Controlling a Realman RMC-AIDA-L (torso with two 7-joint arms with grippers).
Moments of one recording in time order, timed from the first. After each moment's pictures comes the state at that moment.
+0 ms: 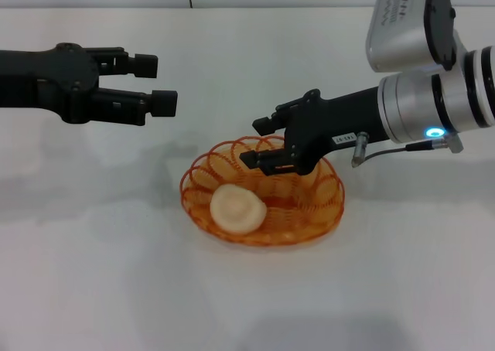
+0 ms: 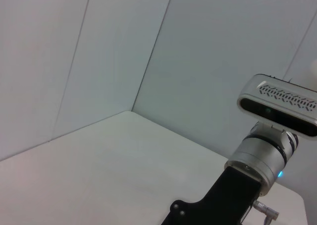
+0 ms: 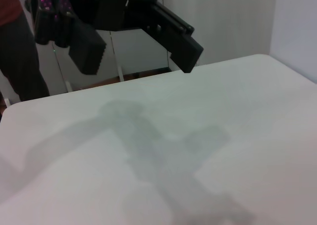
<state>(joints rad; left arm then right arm) -0.47 -1.99 0.79 1.18 1.83 1.87 -1.98 0.55 2.02 -1.64 -1.25 -1.87 -1.12 2.03</state>
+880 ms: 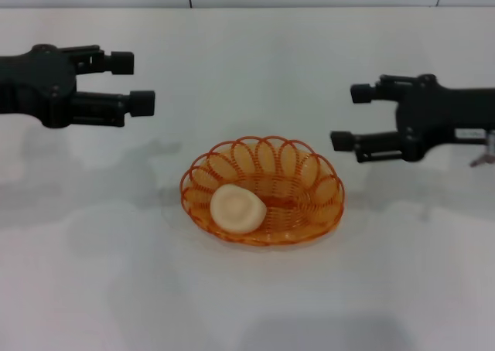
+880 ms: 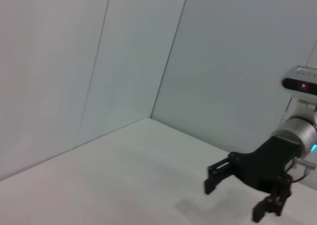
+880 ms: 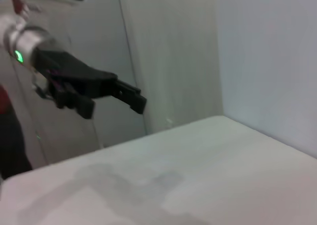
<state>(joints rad) -0.42 -1.99 0.75 1.17 1.83 1.86 -1.90 0.30 2.01 -1.28 -1.23 -1.64 -1.39 1.72</state>
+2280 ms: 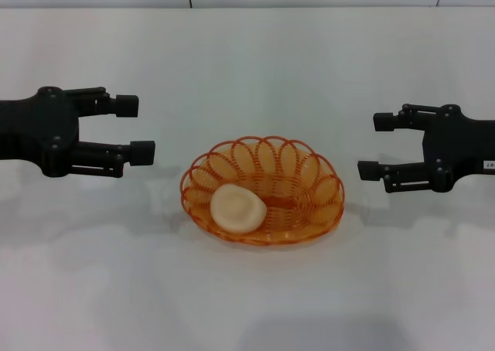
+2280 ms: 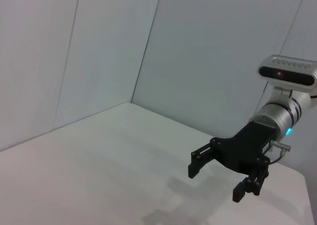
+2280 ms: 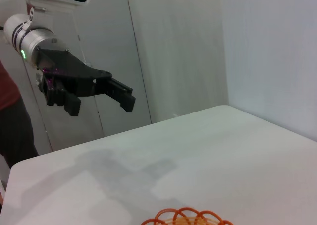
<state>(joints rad) -0.39 -2.00 0.76 1.12 1.85 1.91 -1.79 0.30 2.01 -1.19 -1.11 -1.66 -1.47 1.59</state>
